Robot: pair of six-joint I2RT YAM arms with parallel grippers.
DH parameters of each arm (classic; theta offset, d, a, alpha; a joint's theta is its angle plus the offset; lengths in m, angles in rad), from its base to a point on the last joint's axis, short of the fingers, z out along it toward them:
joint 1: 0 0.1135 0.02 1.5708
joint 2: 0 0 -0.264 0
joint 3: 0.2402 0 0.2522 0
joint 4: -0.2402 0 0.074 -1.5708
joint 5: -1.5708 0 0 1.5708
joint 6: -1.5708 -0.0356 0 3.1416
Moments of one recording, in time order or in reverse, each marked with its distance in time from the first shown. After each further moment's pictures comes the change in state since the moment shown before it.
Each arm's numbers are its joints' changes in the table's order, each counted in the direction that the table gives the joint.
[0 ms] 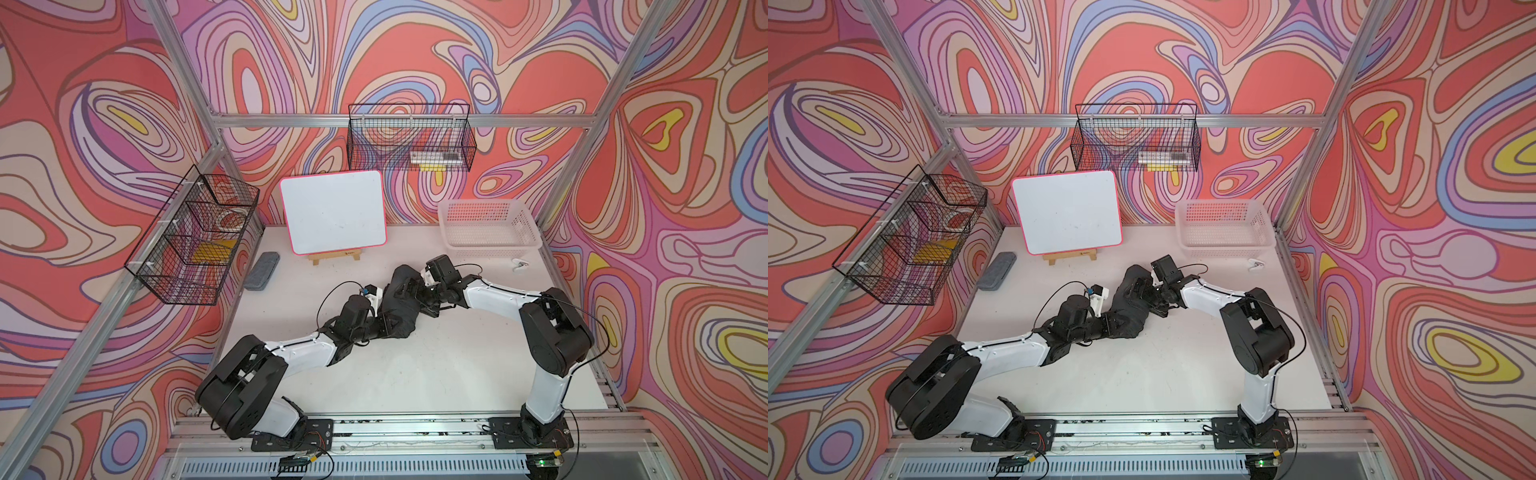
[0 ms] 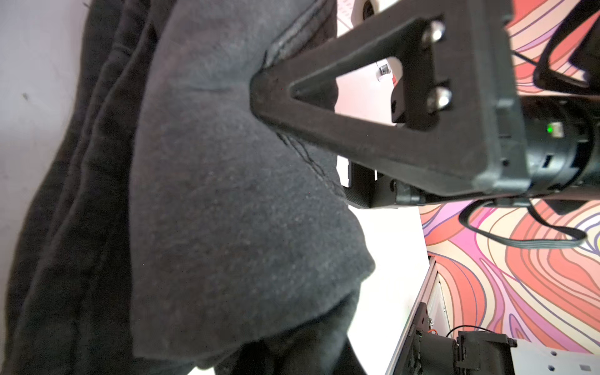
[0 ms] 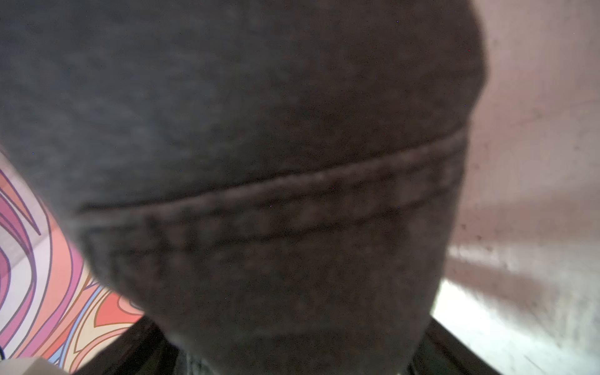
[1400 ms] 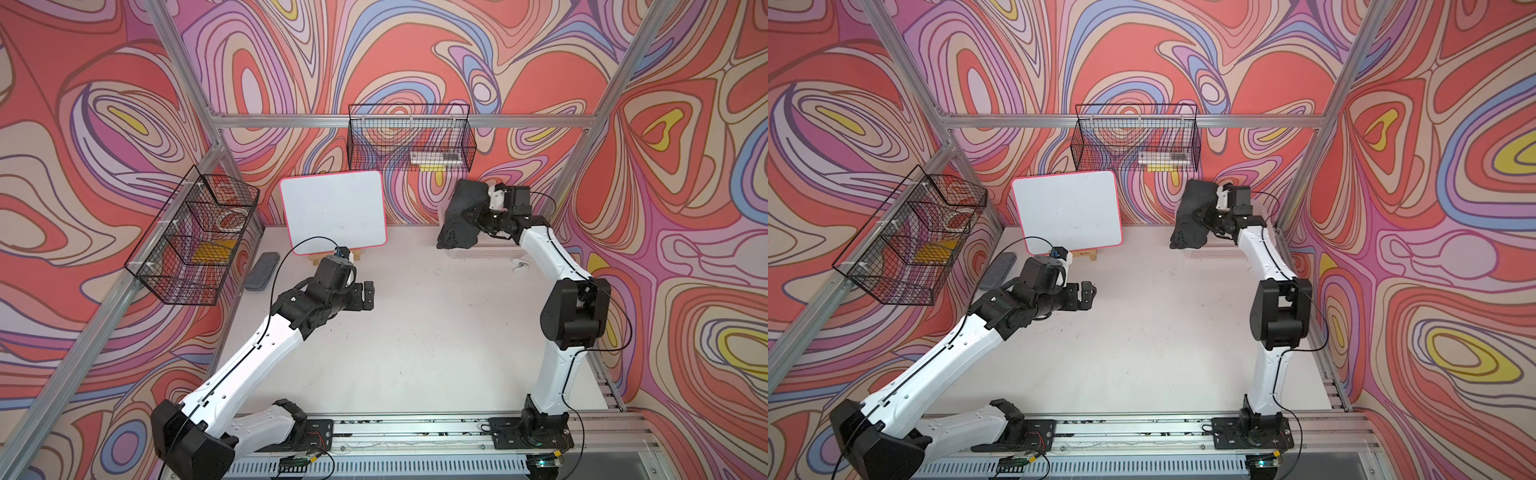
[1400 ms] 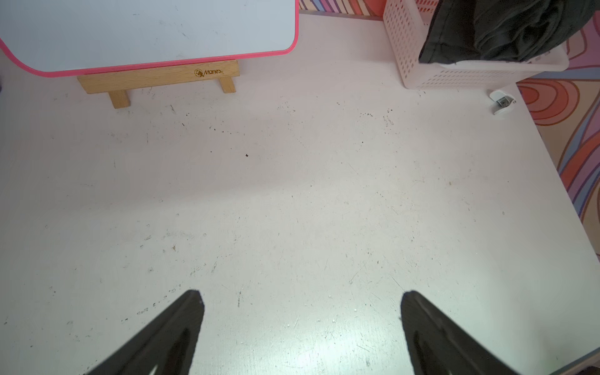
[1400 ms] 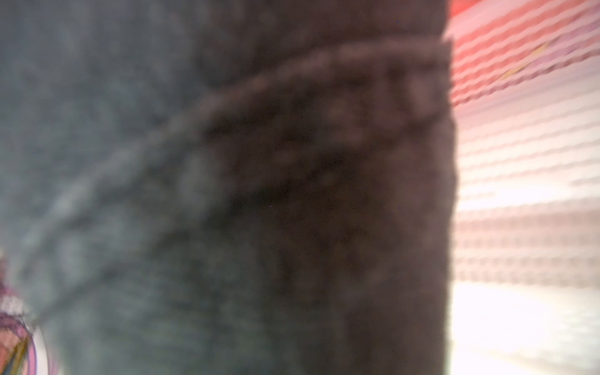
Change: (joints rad) left arm 0.084 0.335 0.612 -1.167 0.475 -0.433; right arm -0.557 -0.123 0.663 -0.146 0.049 0.342
